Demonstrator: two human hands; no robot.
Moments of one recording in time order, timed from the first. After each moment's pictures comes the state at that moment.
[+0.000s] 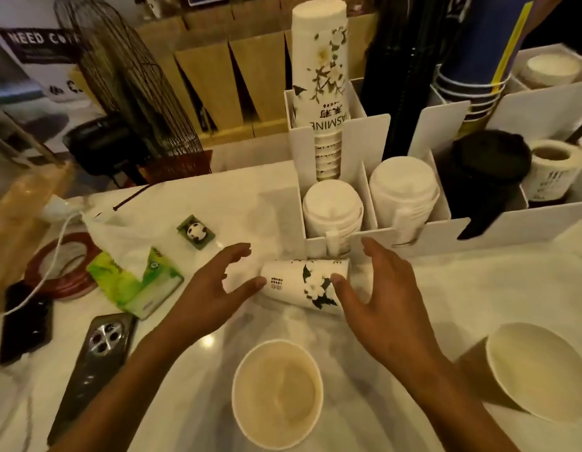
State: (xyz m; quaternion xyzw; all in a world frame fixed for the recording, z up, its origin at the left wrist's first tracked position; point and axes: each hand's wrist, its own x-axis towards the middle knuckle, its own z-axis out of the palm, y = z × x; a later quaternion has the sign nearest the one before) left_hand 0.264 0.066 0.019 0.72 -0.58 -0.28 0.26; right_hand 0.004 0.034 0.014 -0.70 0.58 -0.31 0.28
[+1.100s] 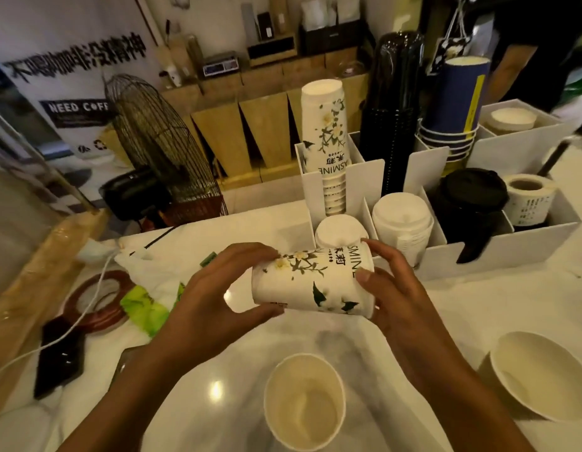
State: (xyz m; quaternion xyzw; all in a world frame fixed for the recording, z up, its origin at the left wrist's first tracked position) left_hand 0.255 0.091 0.116 0.56 -0.76 -0.11 0.31; right_hand 0.010 0.044 0.064 -0.45 0.39 -0.48 0.65
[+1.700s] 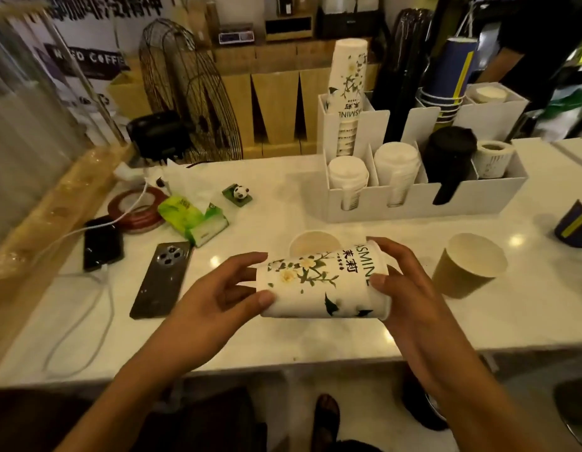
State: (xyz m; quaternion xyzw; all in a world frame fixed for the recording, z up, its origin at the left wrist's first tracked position) left_hand 0.231 0.290 0.095 0.59 -0.54 -0.42 0.43; right_hand -0.025 0.214 0.072 -0.49 0.36 -0.44 0.67
